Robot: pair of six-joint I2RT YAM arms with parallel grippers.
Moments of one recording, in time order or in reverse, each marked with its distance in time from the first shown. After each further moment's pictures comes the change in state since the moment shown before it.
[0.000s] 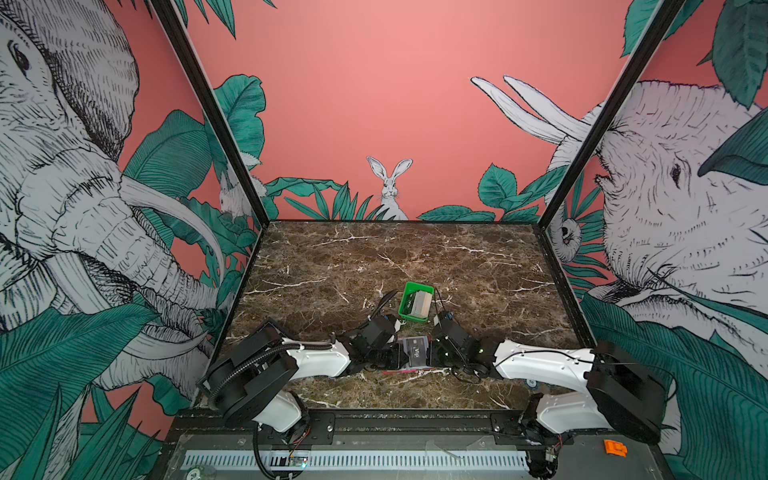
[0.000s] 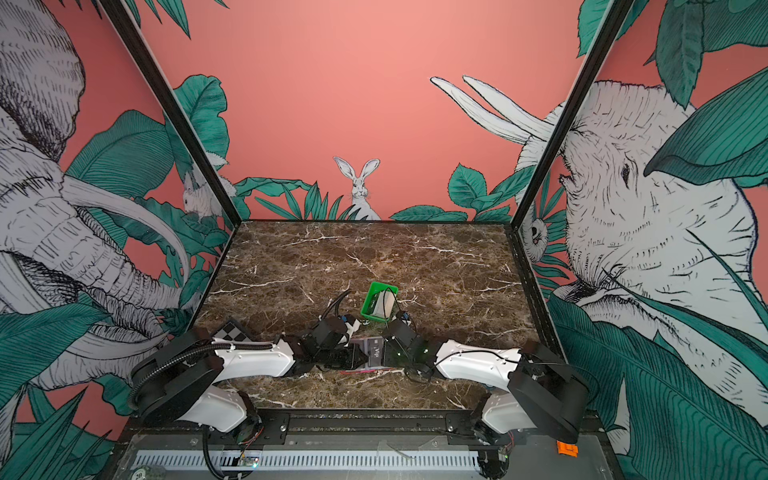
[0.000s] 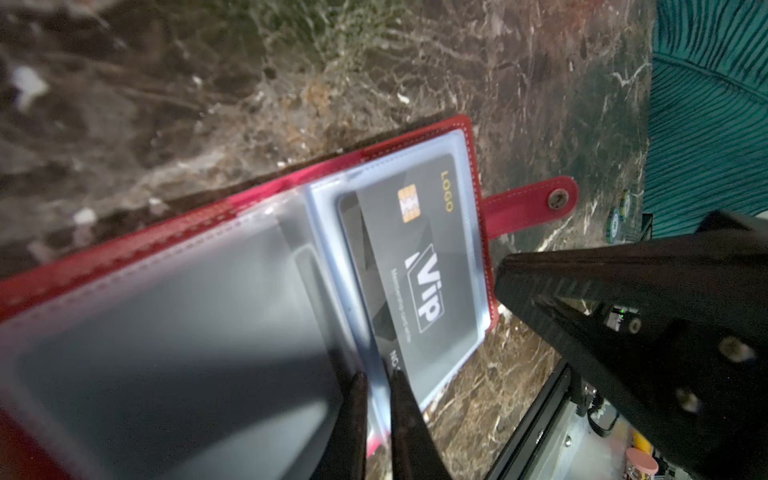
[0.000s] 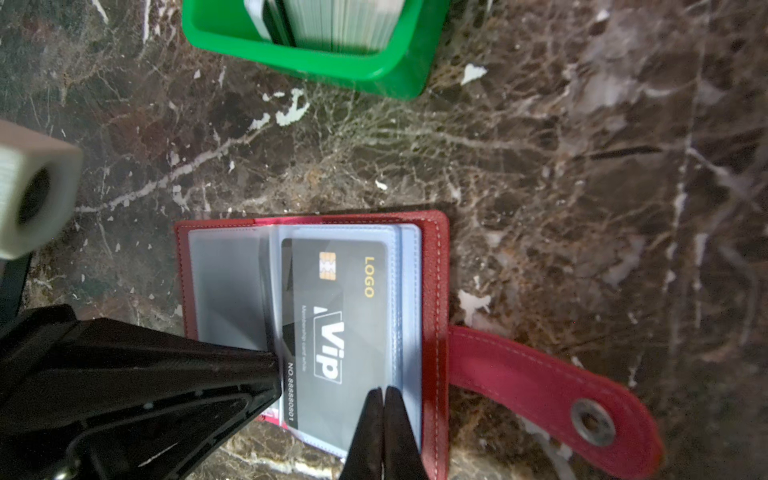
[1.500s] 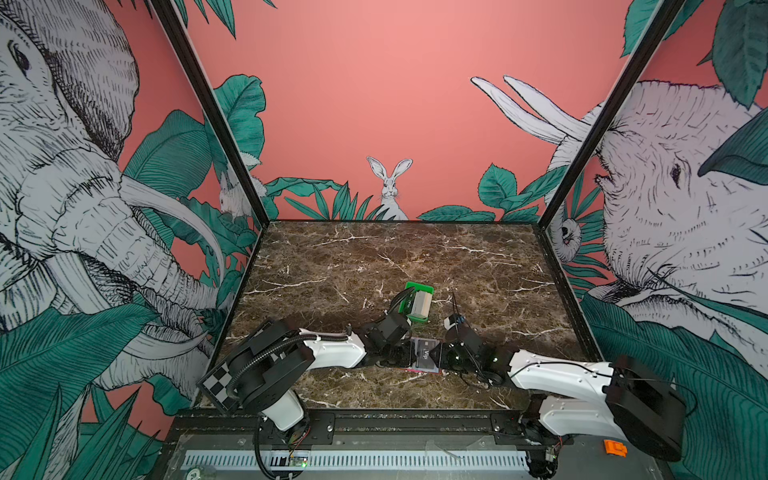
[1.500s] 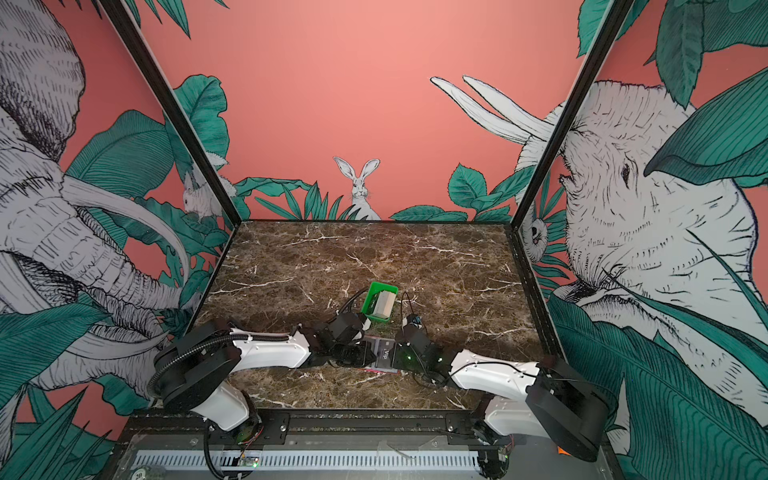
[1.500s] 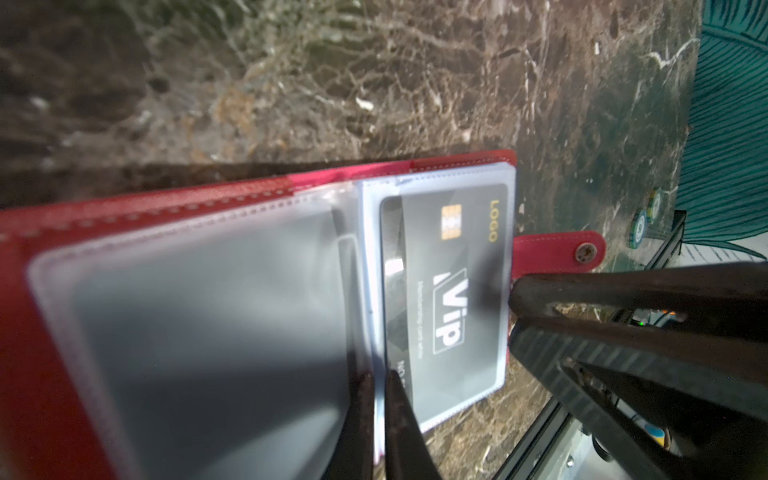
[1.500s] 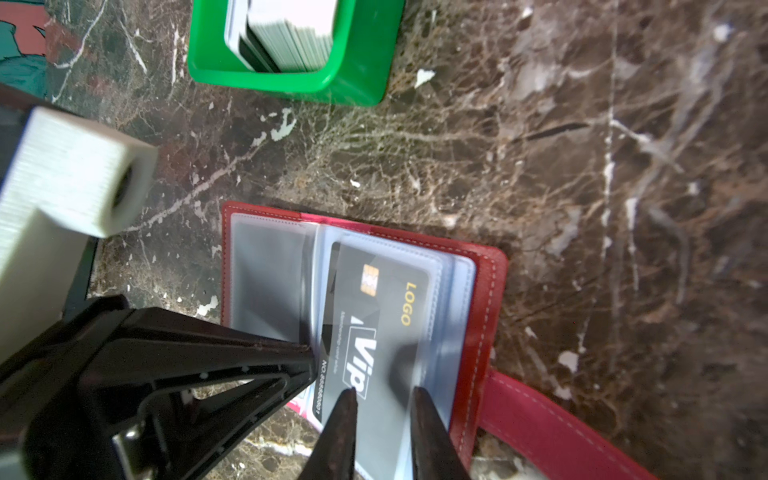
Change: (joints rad) left arm -0.045 0.117 0.145 -0.111 -0.026 -0.011; right arm -0.039 -0.130 -0.135 0.096 -0.023 0.057
